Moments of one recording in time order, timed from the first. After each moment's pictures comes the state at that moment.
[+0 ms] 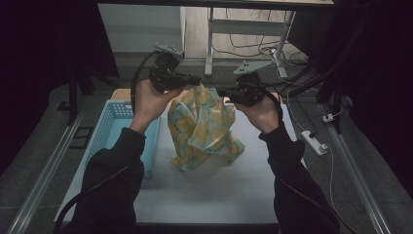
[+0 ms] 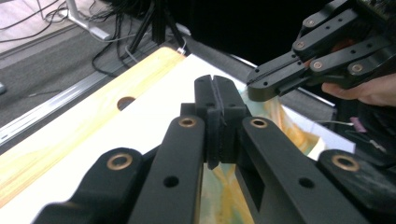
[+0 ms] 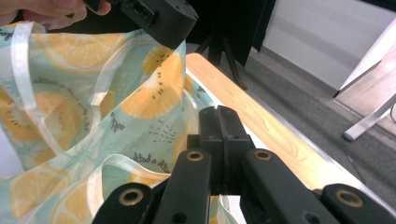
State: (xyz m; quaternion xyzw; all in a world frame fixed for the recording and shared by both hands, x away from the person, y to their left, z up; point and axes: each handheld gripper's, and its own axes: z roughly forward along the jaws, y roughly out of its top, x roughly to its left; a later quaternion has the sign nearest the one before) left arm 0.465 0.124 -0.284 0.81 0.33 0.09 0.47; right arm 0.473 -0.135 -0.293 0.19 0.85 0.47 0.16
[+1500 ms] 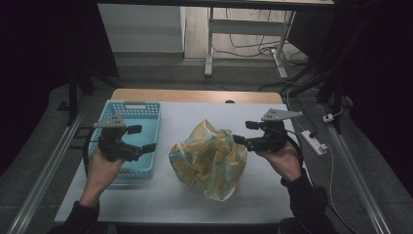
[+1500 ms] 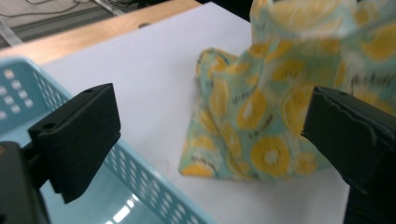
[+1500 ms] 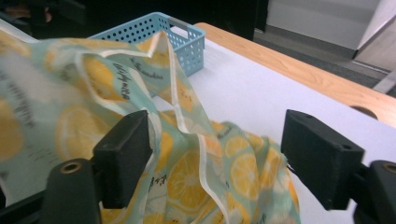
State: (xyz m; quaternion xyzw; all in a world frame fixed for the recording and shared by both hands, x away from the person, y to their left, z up) left arm 0.325 0.231 -0.417 0.77 0.37 0.11 0.50; right arm 0.411 -0.217 -0.378 0.26 0.82 0.49 0.11
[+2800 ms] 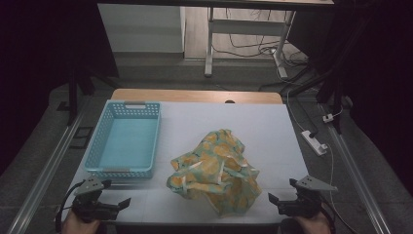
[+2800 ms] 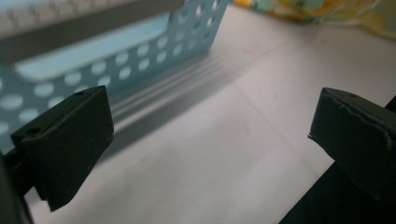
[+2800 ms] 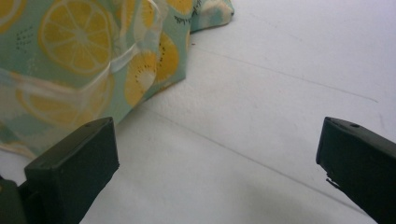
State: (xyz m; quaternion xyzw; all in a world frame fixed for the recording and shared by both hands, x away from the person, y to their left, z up) left arm 0.209 0.265 -0.519 0.77 0.48 0.13 0.39; right arm 0.299 -0.333 -0.492 0.41 0.80 0.41 0.17
